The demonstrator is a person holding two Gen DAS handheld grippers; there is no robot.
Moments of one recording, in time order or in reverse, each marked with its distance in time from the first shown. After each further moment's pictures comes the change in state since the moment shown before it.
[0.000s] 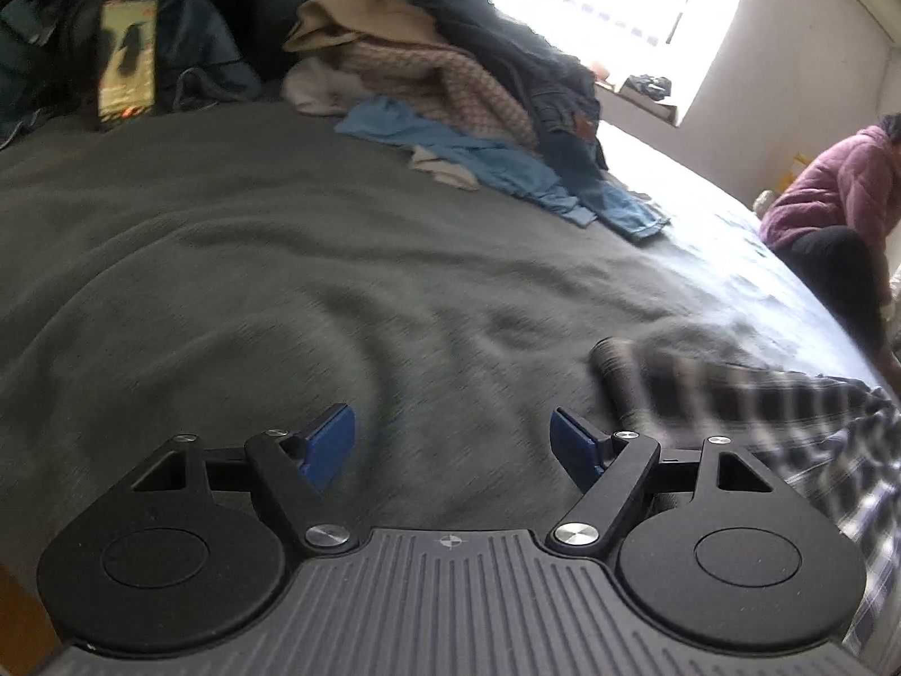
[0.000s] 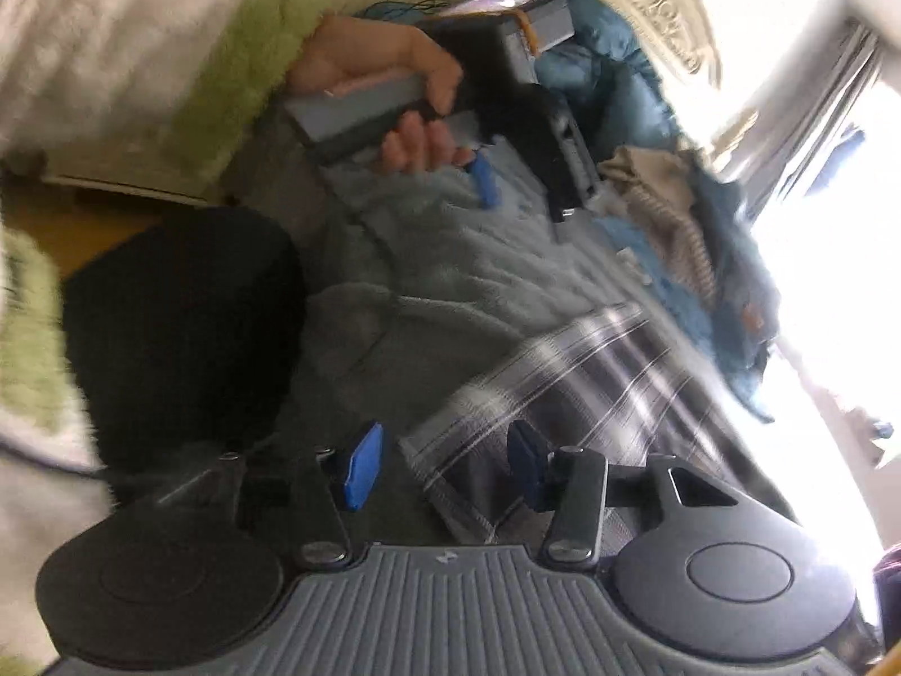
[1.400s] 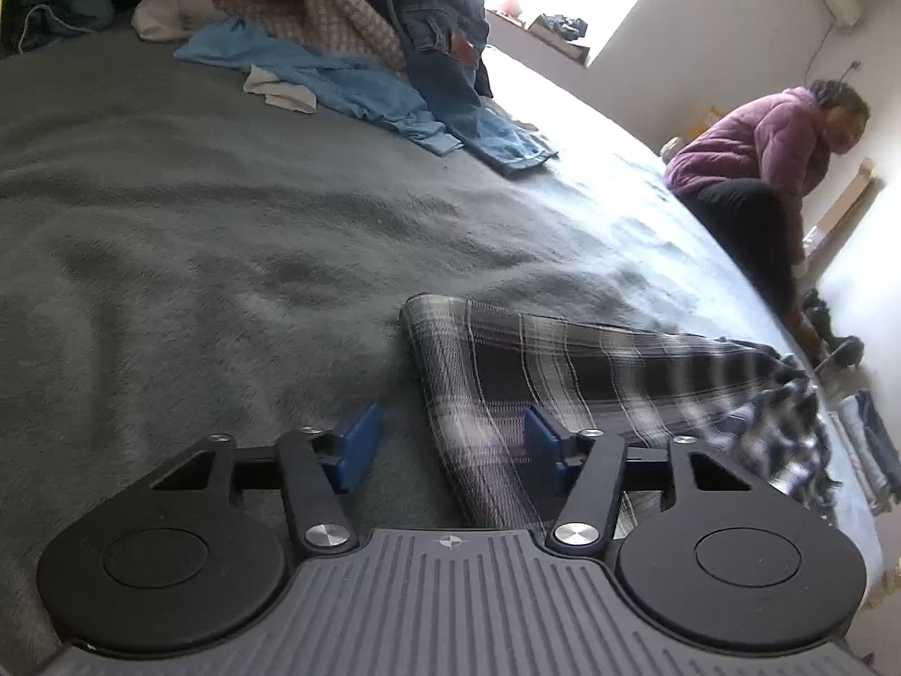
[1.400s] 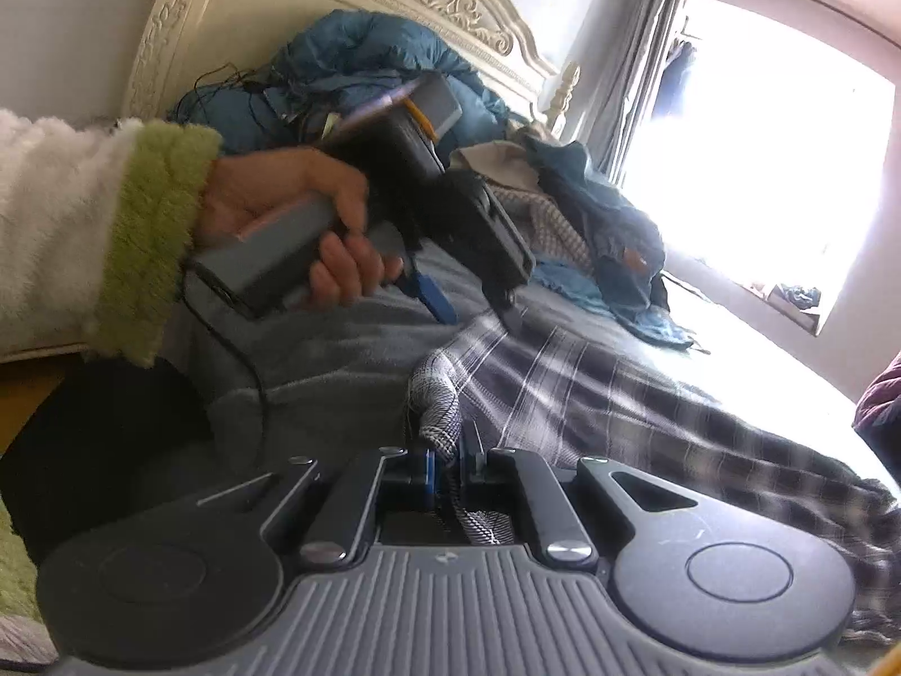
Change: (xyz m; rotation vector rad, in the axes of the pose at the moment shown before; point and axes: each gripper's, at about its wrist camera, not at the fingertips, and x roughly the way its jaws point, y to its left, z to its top) left arm 0.059 -0.066 0.009 0.027 0.148 -0.234; right arm -0.011 -0.034 0.011 0.361 -0.091 -0.183
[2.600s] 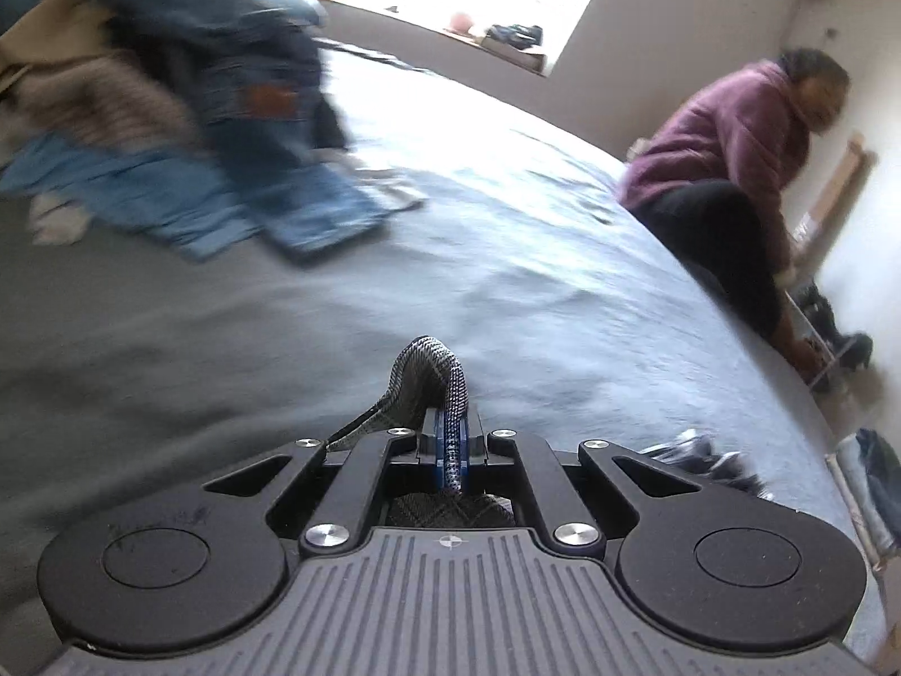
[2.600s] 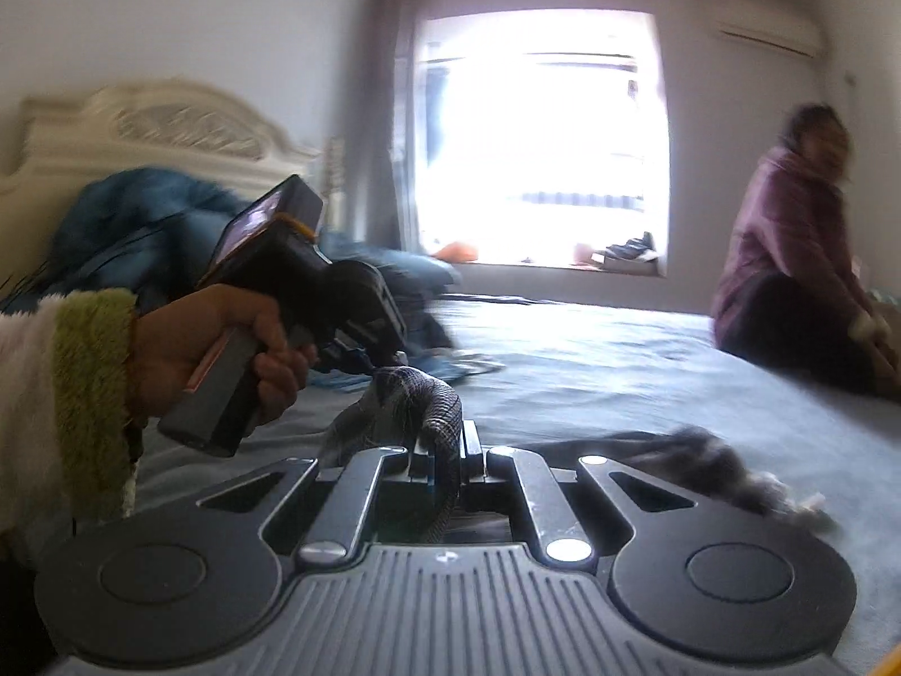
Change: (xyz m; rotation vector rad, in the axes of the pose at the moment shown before) left arm 0.096 -0.196 0.073 0.104 -0.048 0.020; right arm -0.047 -0.192 -0.026 0.450 -0.170 -0.292
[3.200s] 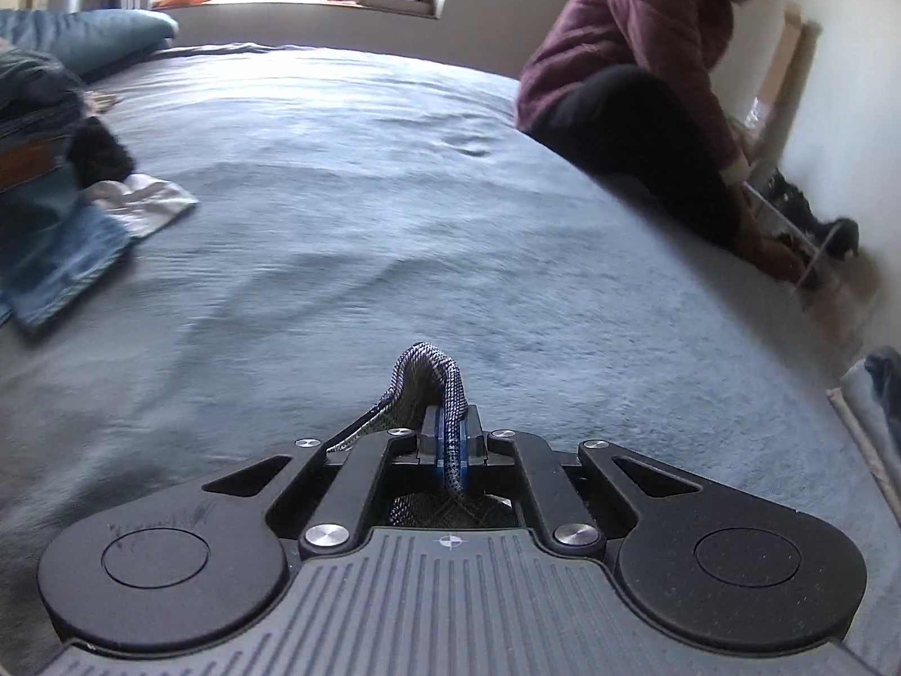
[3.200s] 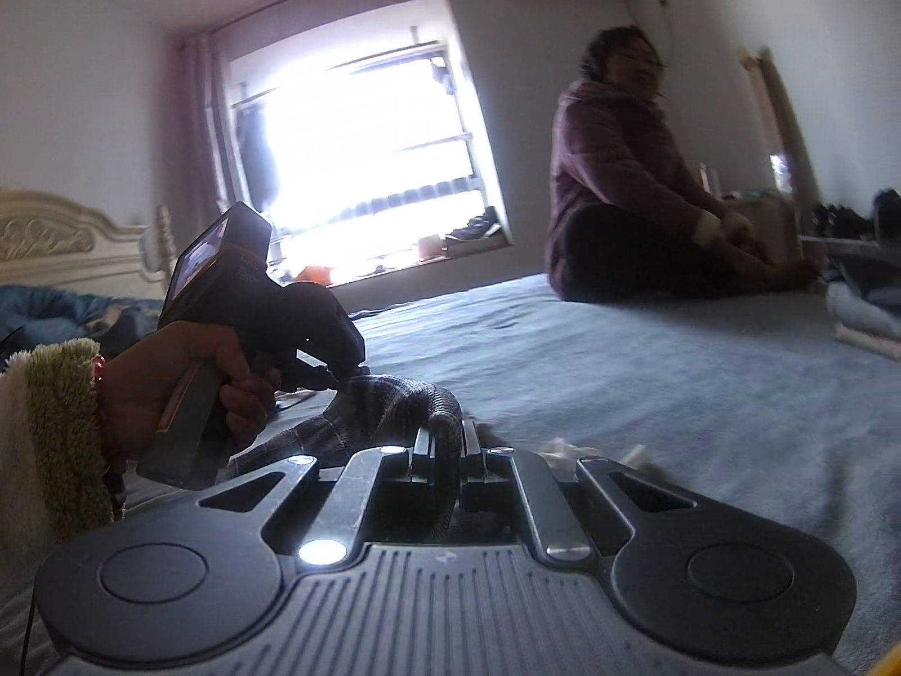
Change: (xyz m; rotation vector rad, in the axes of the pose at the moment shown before) left arm 0.119 -0.157 0.007 0.232 0.095 -0.031; right arm 0.017 -0.158 -0.024 0.295 -0.032 -0.229
